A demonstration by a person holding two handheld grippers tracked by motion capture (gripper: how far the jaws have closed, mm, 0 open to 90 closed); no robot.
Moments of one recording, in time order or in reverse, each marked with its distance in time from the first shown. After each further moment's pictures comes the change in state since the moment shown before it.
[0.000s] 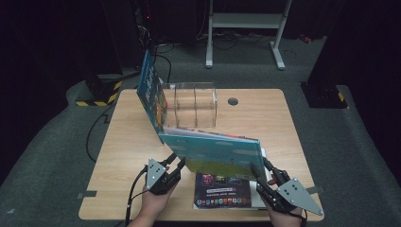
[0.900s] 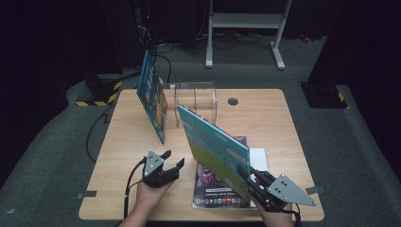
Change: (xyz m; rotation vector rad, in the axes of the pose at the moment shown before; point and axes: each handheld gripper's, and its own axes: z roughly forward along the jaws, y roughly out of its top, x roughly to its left) left arm 0.026 0.003 0.013 0.159 -0.043 -0.004; right arm 0.014 0.014 0.014 -0.008 0.249 0.031
